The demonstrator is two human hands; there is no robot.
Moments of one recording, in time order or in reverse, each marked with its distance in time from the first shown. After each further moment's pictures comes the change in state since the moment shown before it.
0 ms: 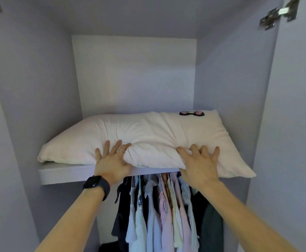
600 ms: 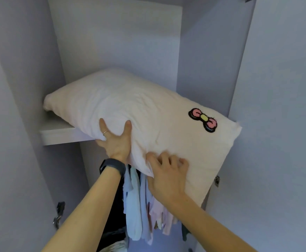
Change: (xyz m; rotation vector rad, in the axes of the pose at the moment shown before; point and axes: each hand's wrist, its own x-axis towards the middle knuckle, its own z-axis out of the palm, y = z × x) left_hand -0.102 0.042 -0.008 -1.168 0.135 -0.578; right_hand -0.168 -0.131 -0.020 0.092 0.131 0.071
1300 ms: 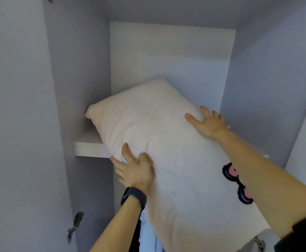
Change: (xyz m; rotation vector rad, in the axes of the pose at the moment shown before) left_hand 0.013 -0.005 0.028 0.185 0.336 -0.002; right_hand 0.287 0.103 0.011 0.394 -0.452 0.228
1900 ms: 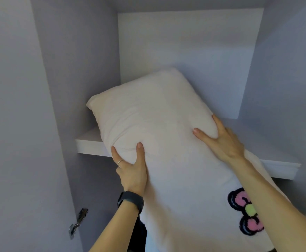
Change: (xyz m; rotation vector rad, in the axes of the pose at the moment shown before) left_hand 0.023 -0.019 0.035 -0.247 0.156 -0.086; right_hand 0.009 0.060 0.045 0.227 0.052 -0.081
